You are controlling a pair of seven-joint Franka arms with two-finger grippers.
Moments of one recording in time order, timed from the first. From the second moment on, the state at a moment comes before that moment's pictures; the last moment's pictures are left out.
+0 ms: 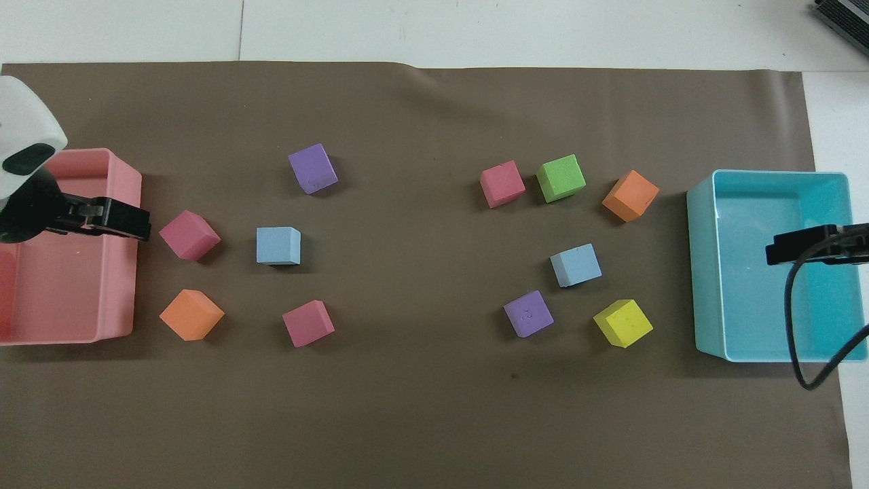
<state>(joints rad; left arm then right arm) -0.02 -0.01 -0.13 -1.56 -0.01 1.54 -0.01 0.15 -0.11 -0.16 -1.61 -0.02 1.50 0.01</state>
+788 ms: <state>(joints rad) -0.02 -0.01 -0.13 -1.56 -0.01 1.54 -0.01 0.15 -0.11 -0.15 -1.61 -0.02 1.50 0.01</state>
